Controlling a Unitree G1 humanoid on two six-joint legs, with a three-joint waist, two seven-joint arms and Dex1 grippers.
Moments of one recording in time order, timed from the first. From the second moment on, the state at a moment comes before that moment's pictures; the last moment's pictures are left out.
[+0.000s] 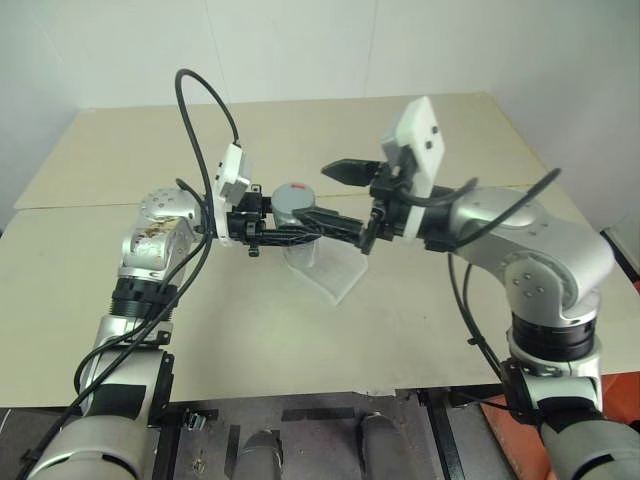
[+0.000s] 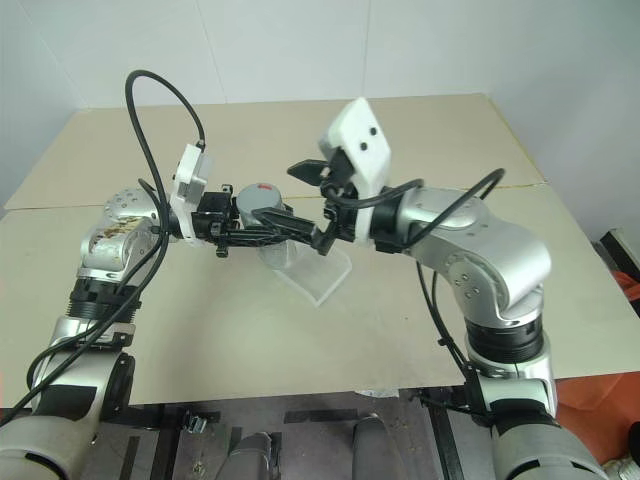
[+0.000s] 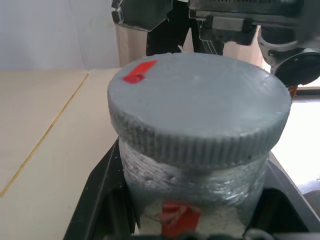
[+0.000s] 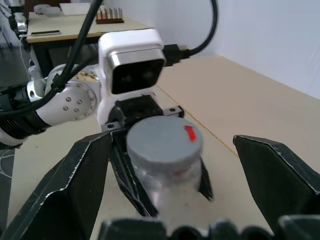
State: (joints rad) left arm -0.87 0.51 -0.03 0.35 -0.43 0.28 -1.47; right arm -0.88 -0.44 0.08 -0.45 0.66 1.00 0.54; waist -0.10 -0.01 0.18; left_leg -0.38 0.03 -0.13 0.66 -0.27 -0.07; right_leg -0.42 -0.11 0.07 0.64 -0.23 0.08
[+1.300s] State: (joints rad) left arm -0.87 0.51 -0.03 0.35 -0.43 0.28 -1.43; right arm -0.91 -0.42 0.14 -0.33 0.60 0.97 0.54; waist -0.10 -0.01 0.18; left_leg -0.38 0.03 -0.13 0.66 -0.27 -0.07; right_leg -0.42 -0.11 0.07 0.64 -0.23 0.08
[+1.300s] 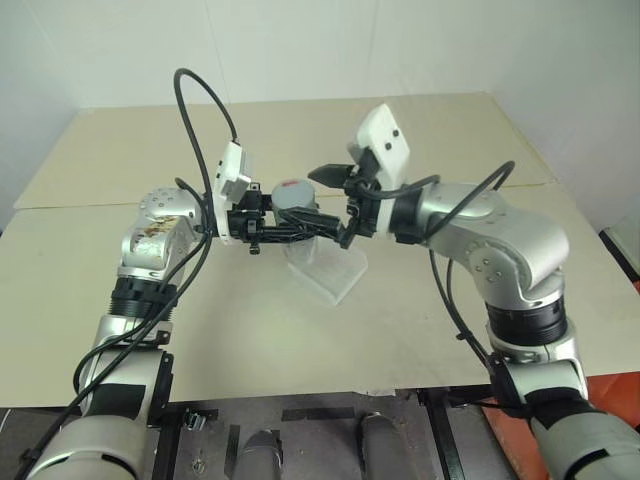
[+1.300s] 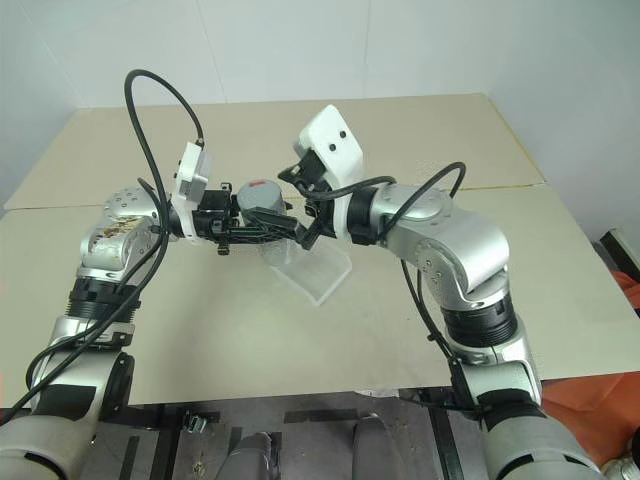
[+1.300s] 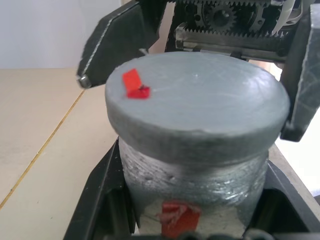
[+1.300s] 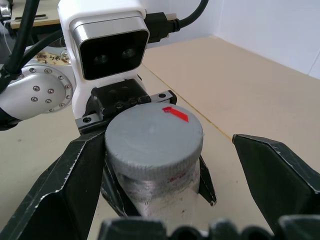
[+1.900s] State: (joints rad) left arm -0.87 0.52 -0.03 0.36 -0.43 0.27 -1.47; right arm -0.80 -0.55 0.03 -0.38 0.64 1.00 0.56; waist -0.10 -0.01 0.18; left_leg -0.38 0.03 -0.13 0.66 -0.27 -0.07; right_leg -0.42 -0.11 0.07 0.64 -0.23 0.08
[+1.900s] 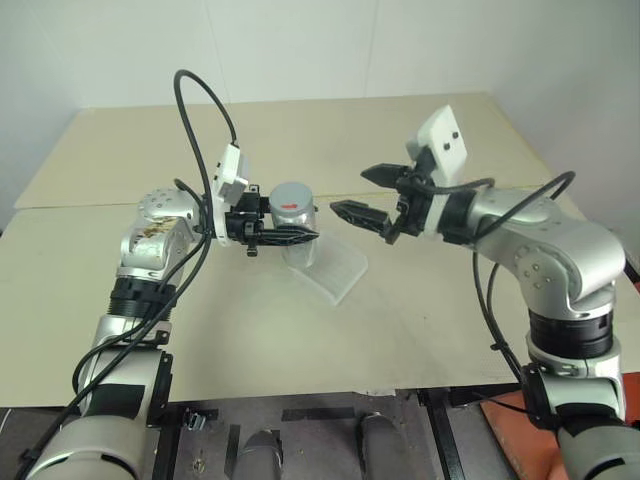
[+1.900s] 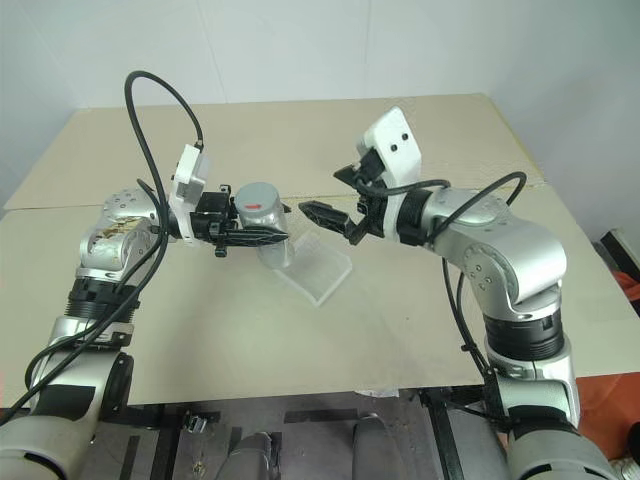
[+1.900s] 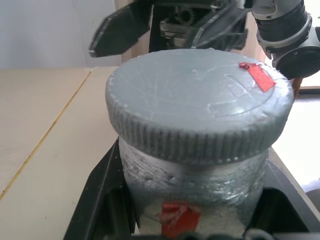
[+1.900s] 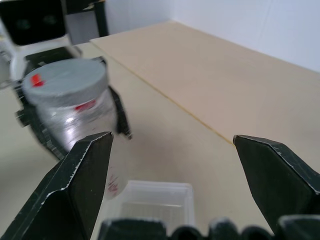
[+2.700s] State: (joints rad) left arm -0.87 0.50 -0.04 0.37 -0.43 0.26 -1.47; right arm -0.93 -0.40 0.11 -0.38 0.68 1.05 0.50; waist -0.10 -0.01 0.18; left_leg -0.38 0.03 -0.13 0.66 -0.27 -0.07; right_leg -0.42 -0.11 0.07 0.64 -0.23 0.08
